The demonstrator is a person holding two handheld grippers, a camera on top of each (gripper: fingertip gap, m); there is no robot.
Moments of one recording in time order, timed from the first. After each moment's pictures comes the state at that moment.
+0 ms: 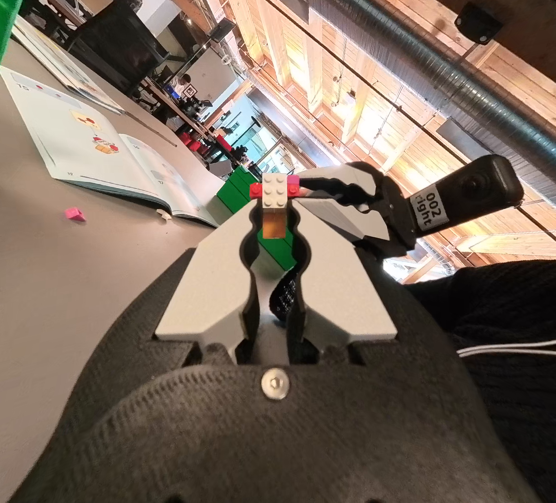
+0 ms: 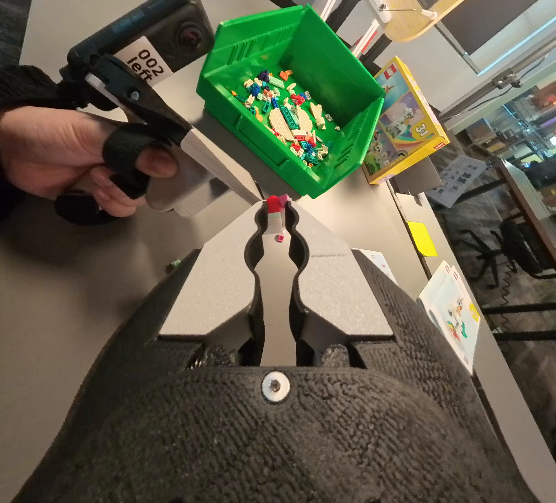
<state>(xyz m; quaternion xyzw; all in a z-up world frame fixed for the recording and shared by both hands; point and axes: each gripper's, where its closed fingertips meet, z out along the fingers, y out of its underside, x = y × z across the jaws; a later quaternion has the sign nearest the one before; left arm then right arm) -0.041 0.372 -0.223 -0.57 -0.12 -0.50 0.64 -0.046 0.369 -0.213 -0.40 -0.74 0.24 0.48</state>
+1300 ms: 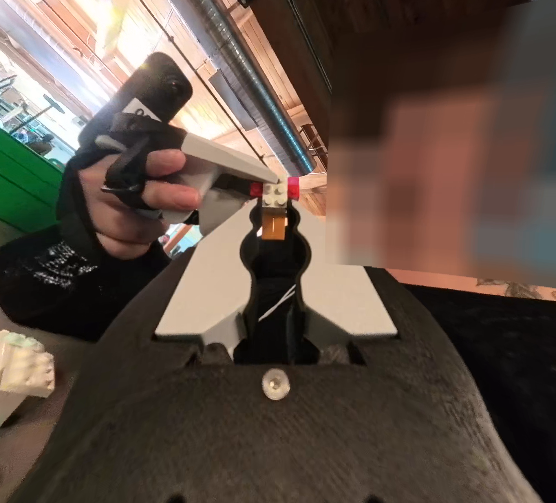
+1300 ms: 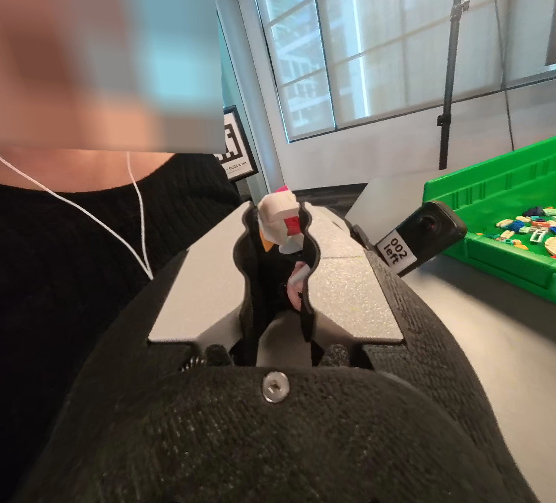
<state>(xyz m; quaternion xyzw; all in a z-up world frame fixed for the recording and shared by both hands) 0.002 0.314 -0.171 -0.37 0.07 -0.80 0.47 0.007 0.308 -0.161 -0.25 -0.58 0.77 0.11</state>
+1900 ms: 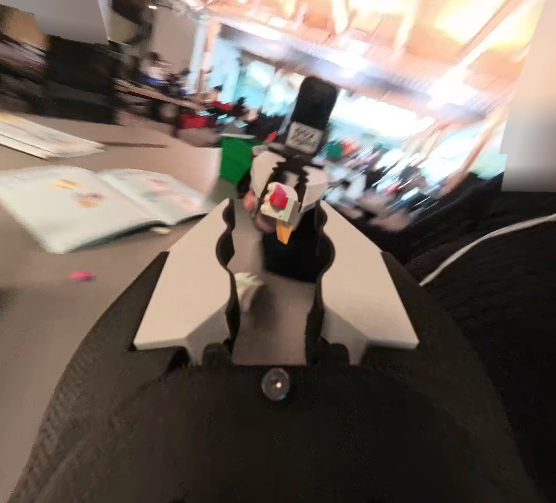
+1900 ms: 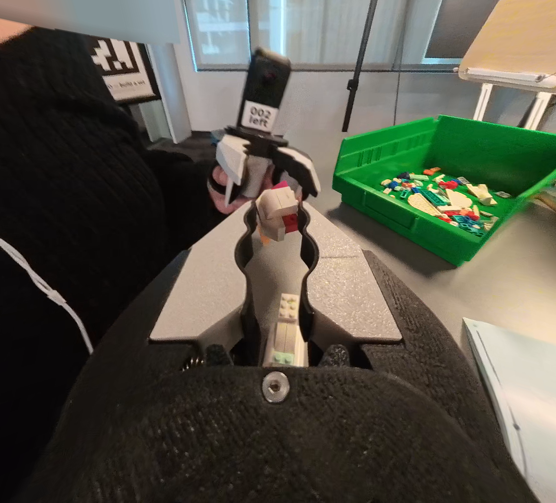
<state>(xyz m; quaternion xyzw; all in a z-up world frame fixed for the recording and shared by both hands) -0.012 0.337 -0.204 -0.64 0.10 -0.36 0.67 -0.004 0.337 -0.205 -0.30 -0.66 0.63 0.27</state>
